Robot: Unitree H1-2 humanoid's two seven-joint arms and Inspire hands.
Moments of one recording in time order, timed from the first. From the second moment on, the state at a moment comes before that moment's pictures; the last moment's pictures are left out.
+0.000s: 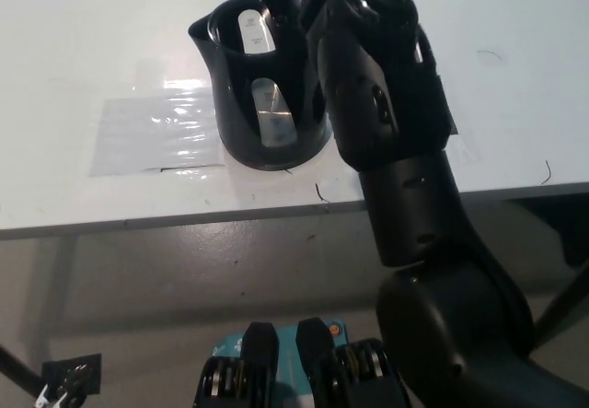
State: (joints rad) left_arm 0.31 0.11 0.28 0.03 -0.39 -0.05 -0.19; right_arm -1.28 0.25 -0.24 0.61 0.27 0.32 -0.27
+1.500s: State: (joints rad) left_arm 0.31 0.11 0.23 -0.02 -0.37 -0.04 -0.19; right_arm -1.35 0.31 -0.14 1.32 0.23 -0.14 -0.15
